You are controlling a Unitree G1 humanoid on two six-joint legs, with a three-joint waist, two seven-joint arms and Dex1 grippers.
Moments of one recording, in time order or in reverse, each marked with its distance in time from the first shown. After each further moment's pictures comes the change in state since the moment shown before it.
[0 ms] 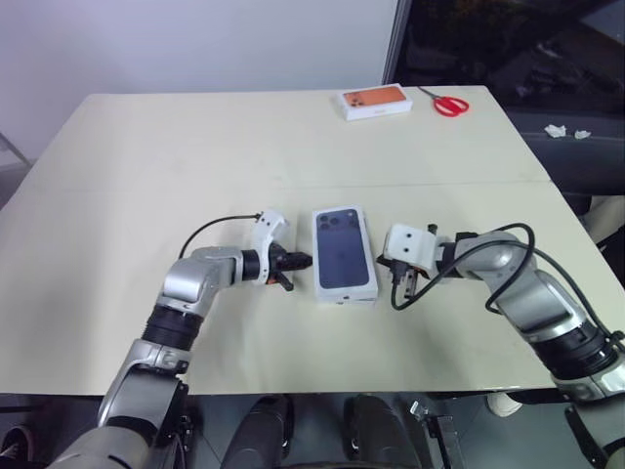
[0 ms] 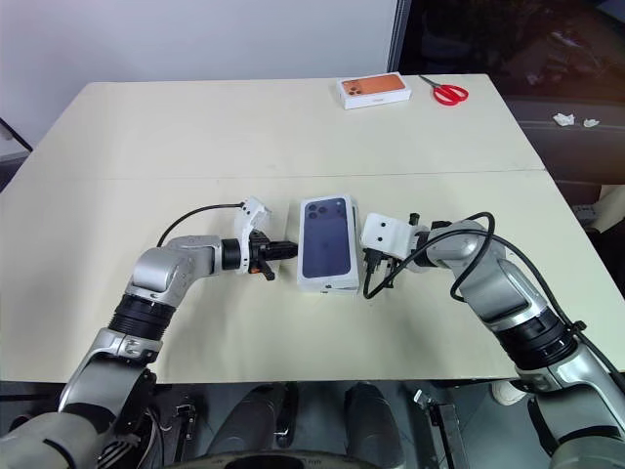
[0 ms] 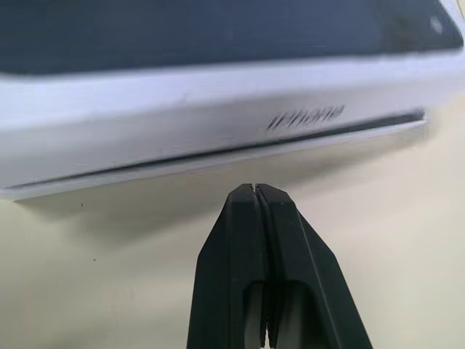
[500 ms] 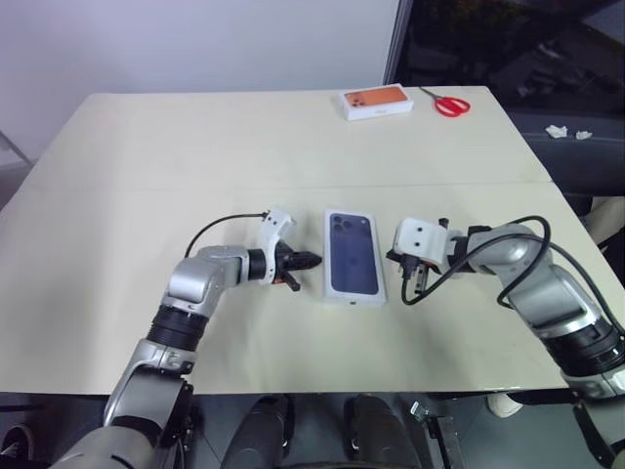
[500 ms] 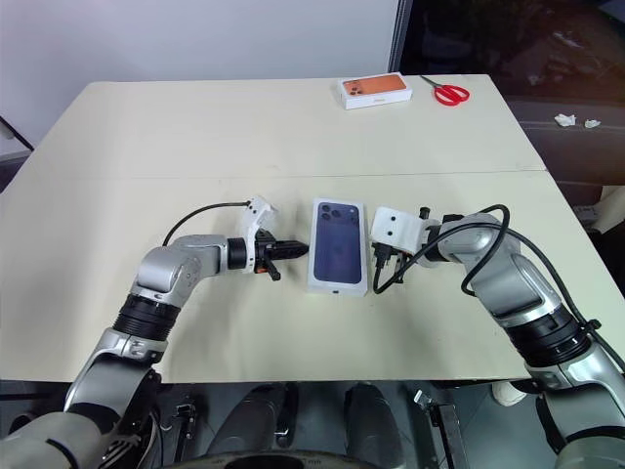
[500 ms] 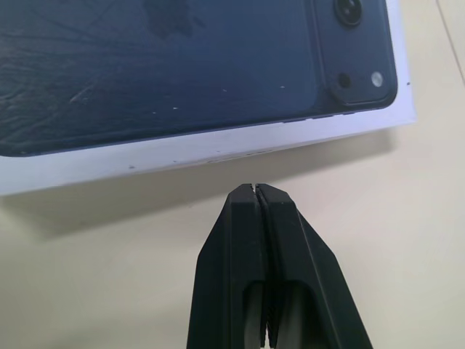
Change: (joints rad) left arm -0.002 -0.010 -0.001 -0.038 0.000 0.019 0.004; right arm -0.003 -0.030 -0.033 -0.003 -0.005 -0.002 0.044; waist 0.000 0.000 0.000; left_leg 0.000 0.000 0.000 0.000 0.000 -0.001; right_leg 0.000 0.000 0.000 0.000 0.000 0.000
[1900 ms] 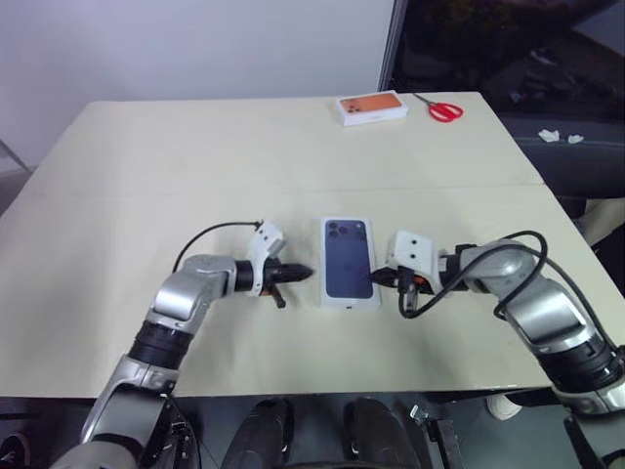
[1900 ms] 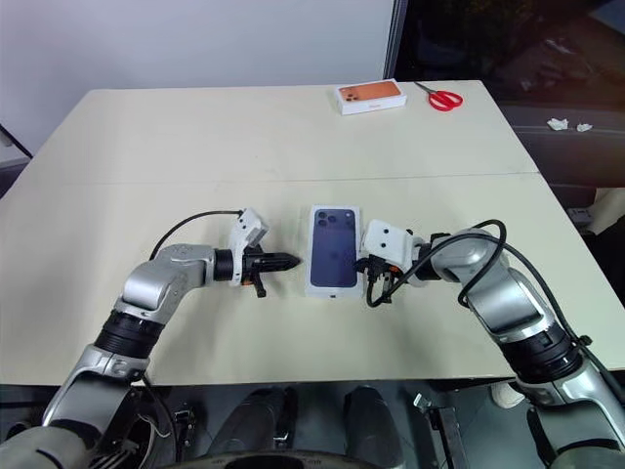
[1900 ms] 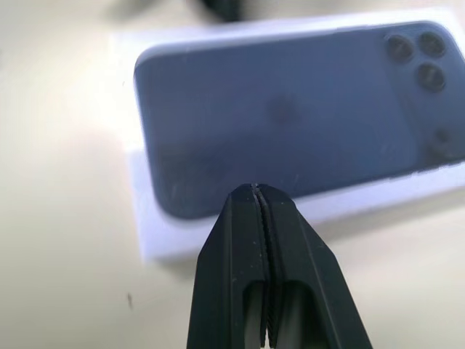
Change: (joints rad) left arm 0.115 0.096 0.006 -0.067 0.019 -0.095 -0.074; right arm 0.035 0.120 -0.092 -0.059 0.224 0.178 0.053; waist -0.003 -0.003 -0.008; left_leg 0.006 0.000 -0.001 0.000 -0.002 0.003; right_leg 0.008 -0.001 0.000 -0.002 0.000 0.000
